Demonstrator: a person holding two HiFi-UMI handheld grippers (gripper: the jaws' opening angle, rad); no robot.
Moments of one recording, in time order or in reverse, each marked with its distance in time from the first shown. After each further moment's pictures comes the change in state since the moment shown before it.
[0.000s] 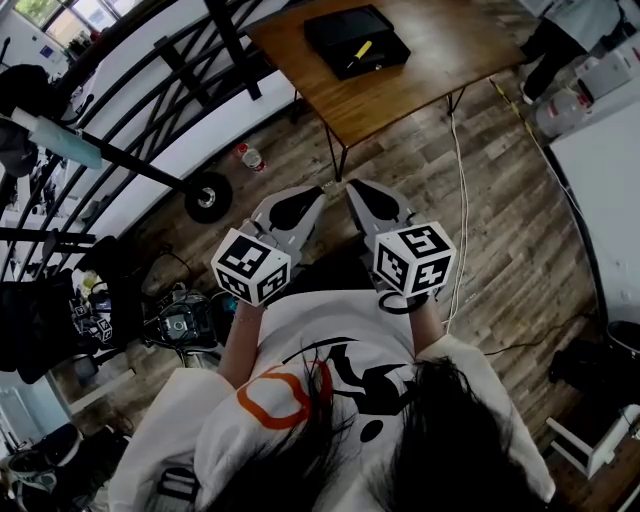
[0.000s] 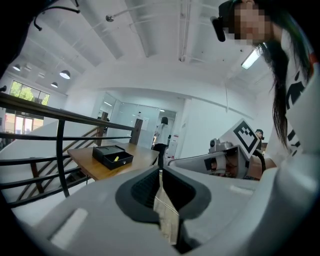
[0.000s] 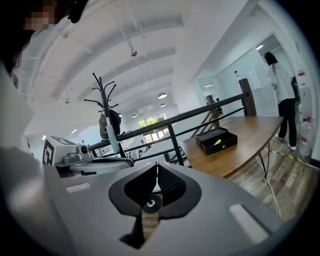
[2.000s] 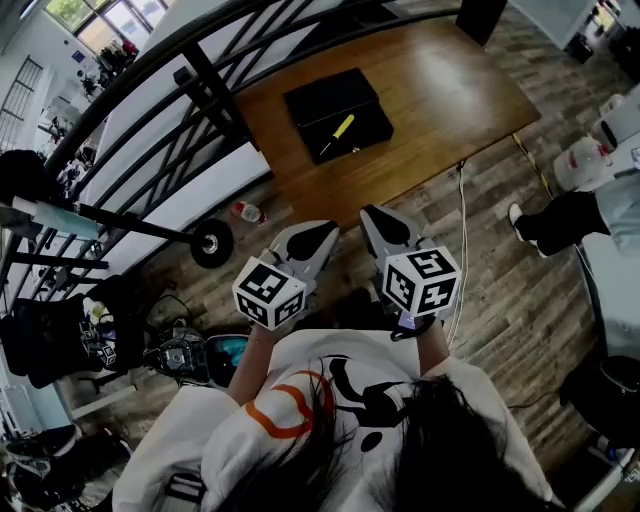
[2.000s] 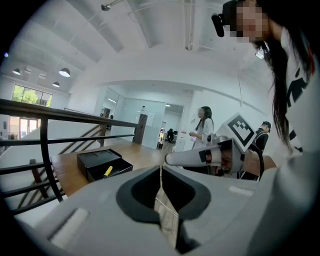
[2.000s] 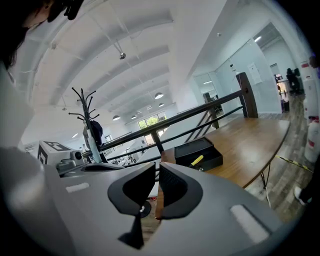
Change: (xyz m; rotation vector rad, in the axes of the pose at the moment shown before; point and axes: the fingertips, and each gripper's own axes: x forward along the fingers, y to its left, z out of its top) left arm 0.224 0.041 0.066 -0.008 0.054 0.069; right arm 0.042 -0.218 0.117 0.037 0.013 0.038
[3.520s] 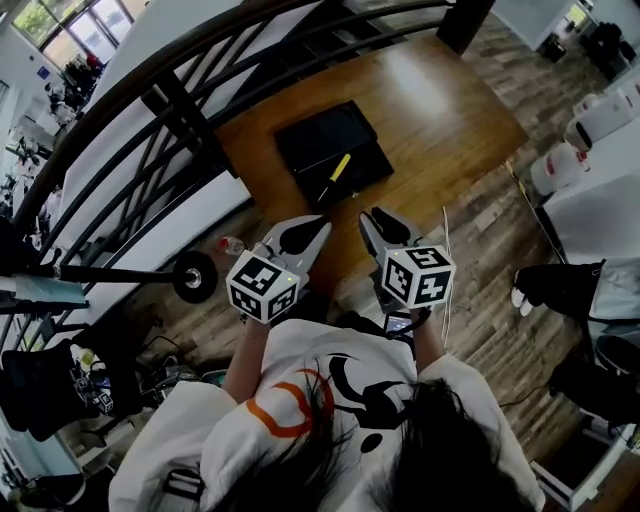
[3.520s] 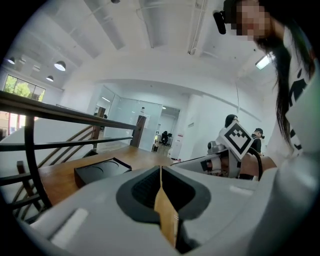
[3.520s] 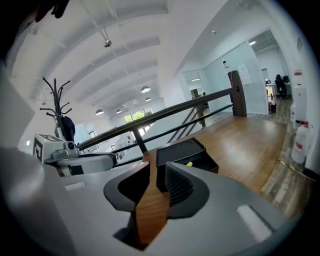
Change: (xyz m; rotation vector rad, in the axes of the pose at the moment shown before) left arm 0.059 0.139 0.044 -0.005 -0.021 -0.100; right arm 0.119 -0.070 0.040 0.039 0.061 -0.172
